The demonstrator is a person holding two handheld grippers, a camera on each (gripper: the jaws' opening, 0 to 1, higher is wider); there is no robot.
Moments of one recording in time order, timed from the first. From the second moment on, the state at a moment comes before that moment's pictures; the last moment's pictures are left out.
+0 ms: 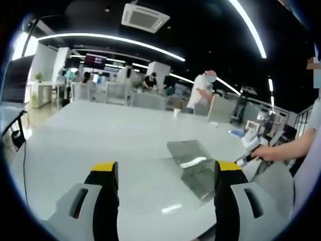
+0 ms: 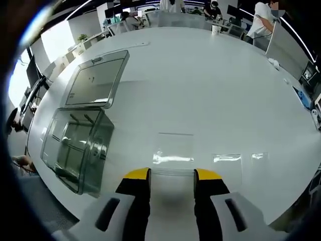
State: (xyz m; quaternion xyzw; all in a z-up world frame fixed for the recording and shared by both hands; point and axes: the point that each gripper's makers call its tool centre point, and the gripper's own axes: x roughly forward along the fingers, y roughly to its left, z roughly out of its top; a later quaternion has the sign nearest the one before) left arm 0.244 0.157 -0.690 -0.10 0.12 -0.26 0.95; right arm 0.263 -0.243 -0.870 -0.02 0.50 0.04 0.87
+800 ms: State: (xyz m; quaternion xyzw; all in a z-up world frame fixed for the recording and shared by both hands) left arm 0.242 0.143 -0.691 -0.09 0.13 -0.28 0.95; right arm 0.271 -0.242 -0.841 -0.03 0.46 0.05 0.88
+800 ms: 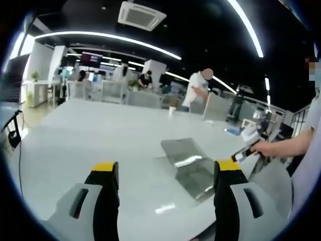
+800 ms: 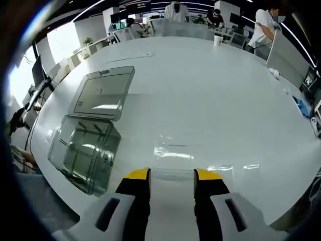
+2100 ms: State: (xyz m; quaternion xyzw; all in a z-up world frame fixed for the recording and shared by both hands) left arm 0.243 0.061 -0.691 -0.18 0.15 -0.37 0.90; right arm 0.276 -0.194 -0.753 -0.07 0.36 0.14 0.92
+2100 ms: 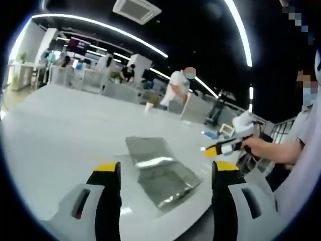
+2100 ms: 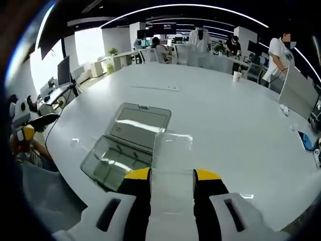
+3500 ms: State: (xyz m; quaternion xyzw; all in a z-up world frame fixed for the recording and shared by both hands) left arm 0.266 -0.076 -0.693 -0.43 0.23 -0.43 0.76; right arm 0.247 -0.117 -0.706 -0.13 0.30 0.25 0.91
